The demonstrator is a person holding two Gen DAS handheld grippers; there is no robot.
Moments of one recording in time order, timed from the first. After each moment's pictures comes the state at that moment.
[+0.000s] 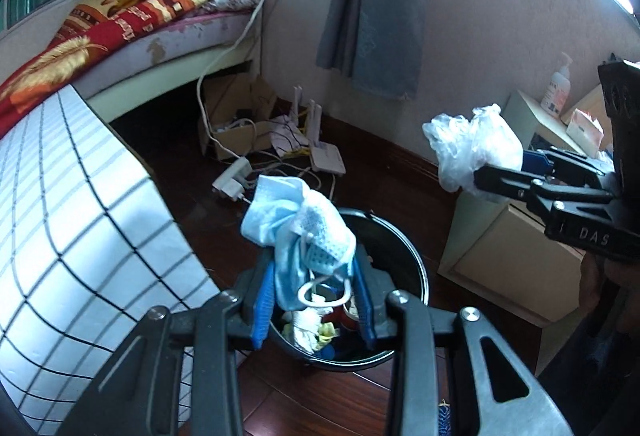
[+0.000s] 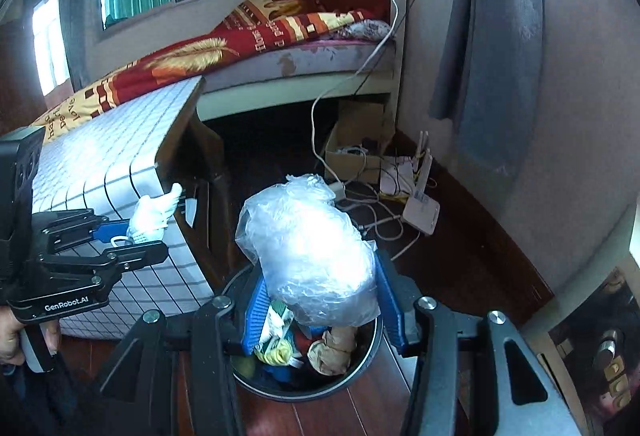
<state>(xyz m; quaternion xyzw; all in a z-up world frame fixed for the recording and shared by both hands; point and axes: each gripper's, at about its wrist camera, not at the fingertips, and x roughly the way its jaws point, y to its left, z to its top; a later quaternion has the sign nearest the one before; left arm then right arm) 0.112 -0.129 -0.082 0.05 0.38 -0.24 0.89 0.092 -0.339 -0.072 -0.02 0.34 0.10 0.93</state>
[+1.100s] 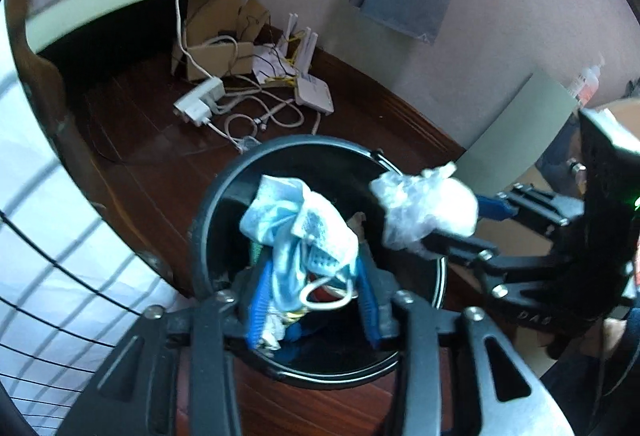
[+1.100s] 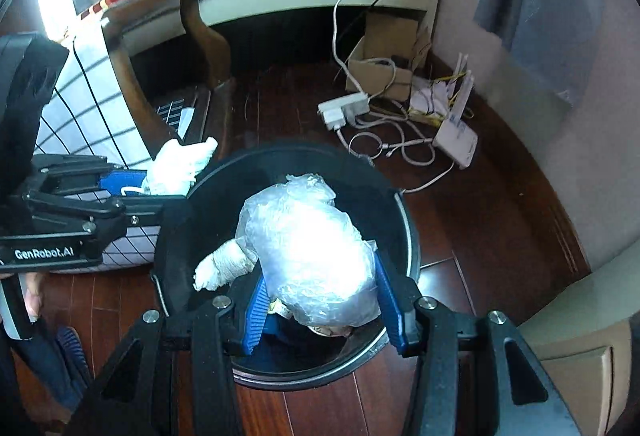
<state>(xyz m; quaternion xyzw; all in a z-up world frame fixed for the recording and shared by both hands) 0.161 -0.149 -0.175 -0.02 0.49 -0.27 0.83 0.141 -0.336 -0.208 -0.06 0.46 0.15 0.88</state>
